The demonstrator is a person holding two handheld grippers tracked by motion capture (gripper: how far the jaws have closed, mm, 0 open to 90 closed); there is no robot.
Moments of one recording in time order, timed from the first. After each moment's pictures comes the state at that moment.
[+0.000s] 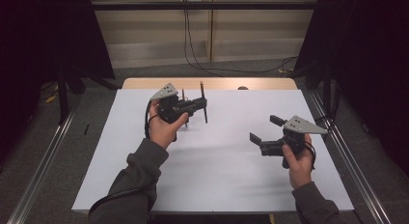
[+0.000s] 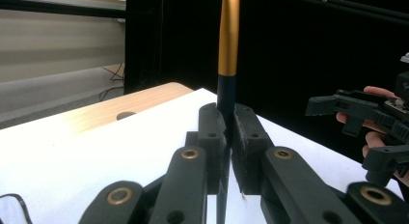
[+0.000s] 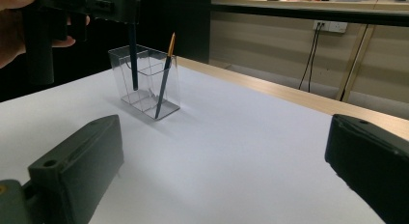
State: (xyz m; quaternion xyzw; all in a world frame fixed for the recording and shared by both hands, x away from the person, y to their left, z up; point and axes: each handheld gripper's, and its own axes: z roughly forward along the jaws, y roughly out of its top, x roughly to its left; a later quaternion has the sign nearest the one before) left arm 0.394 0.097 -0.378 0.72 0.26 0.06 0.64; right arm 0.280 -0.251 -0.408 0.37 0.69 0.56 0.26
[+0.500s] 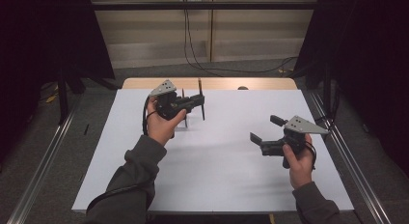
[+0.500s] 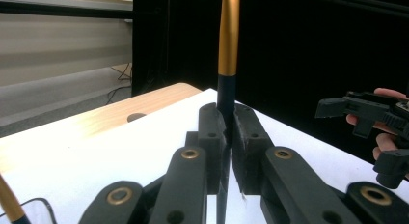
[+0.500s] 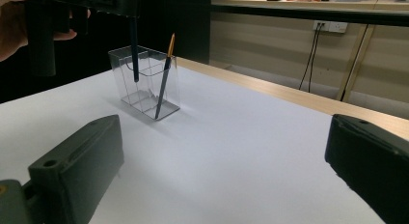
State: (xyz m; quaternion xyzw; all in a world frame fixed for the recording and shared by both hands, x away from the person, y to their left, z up) left arm 0.400 0.102 -0.370 0.73 0.26 0.07 0.63; right arm 0.280 -0.252 -0.409 0.38 0.69 0.56 0.26
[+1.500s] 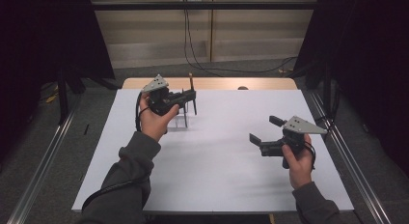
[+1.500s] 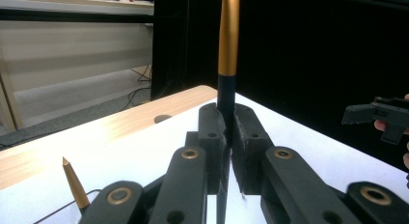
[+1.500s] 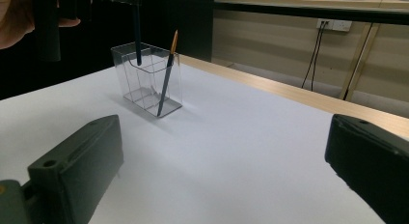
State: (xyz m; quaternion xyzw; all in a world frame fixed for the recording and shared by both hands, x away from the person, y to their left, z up) left arm 0.409 0.120 -0.365 0.73 0.28 0.10 0.62; right arm 0.280 -0.251 -0.409 0.37 0.70 0.55 0.26
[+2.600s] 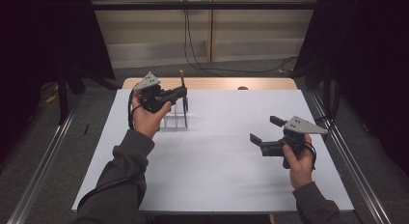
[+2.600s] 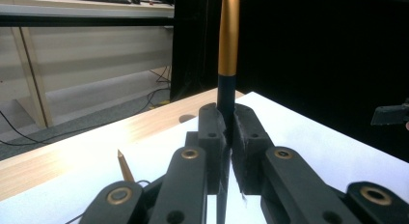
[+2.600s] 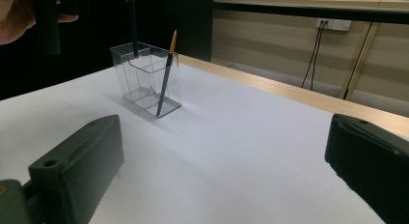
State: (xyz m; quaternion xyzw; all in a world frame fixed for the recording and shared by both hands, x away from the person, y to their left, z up) left arm 0.417 0.141 -0.362 0.72 0.30 0.13 0.61; right arm 0.281 -0.252 -0.410 0.37 0.70 0.56 0.26
